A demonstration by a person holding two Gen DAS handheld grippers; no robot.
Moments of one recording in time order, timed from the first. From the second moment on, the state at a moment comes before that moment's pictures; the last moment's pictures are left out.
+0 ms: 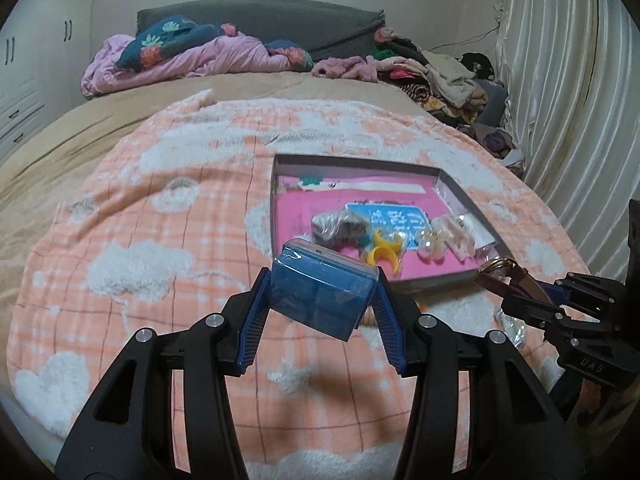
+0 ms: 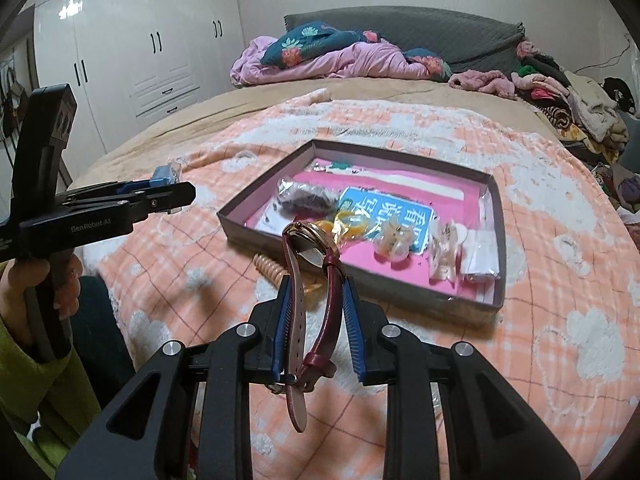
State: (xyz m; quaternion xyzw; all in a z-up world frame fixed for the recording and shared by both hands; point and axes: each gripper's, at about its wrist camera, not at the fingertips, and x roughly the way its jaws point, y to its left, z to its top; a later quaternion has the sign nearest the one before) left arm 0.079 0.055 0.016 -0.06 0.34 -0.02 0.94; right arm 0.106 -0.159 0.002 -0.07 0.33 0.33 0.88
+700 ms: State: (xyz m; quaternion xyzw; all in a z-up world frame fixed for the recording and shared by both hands) left arm 0.134 0.009 0.034 -0.03 0.32 -0.06 0.94; right arm 0.150 -0.189 0.042 -0.03 0.28 0.29 0.91
